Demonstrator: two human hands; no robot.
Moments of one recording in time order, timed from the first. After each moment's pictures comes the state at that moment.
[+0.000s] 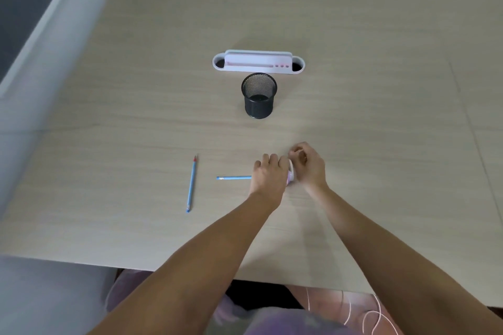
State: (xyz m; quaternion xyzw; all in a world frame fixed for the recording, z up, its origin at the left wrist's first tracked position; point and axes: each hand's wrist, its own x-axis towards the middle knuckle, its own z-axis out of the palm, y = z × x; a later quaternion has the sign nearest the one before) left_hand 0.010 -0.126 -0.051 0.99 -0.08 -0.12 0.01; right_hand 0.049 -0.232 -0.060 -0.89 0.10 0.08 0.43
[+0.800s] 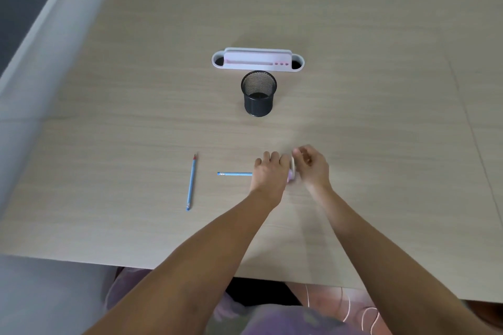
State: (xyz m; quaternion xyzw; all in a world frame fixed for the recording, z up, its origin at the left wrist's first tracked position) left_hand 0.009 -0.124 -0.050 0.99 -0.10 -0.11 0.02; right_hand 0.037 -0.237 -0.056 -0.86 0.16 0.08 0.47
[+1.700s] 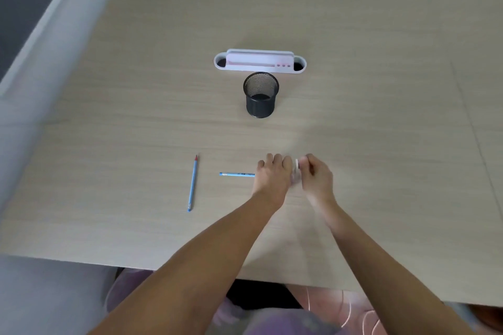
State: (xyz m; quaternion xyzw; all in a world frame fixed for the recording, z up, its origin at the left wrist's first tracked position) left_hand 0.008 -0.127 -0.051 0.99 -0.10 -0.10 0.02; right_hand 0.015 -0.235 -0.047 -0.86 0.14 0.05 0.49
